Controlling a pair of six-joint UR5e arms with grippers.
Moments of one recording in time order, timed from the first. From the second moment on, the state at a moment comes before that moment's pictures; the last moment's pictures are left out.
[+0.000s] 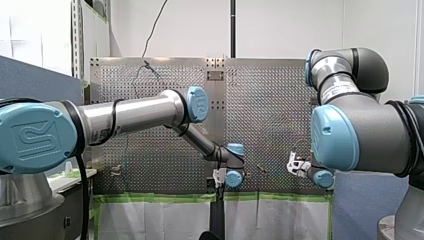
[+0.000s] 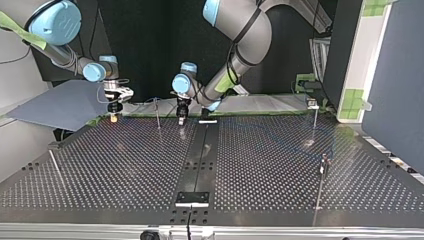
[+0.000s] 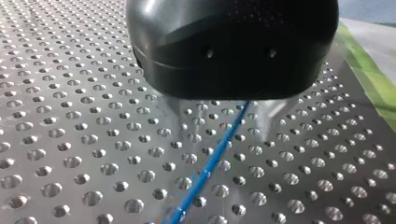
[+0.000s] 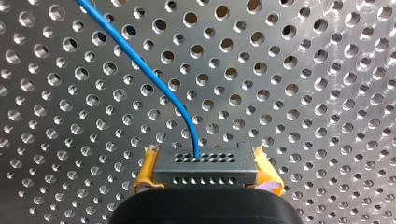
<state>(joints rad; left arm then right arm) -0.66 -2.95 -0.77 -2.65 -1.98 -1.75 1.62 -0.50 1.48 -1.01 1.25 1.77</state>
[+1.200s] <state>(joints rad) -0.74 -2.81 -1.04 -2.74 -1.98 -1.54 1.63 -0.49 1.48 -0.97 1.27 1.77</state>
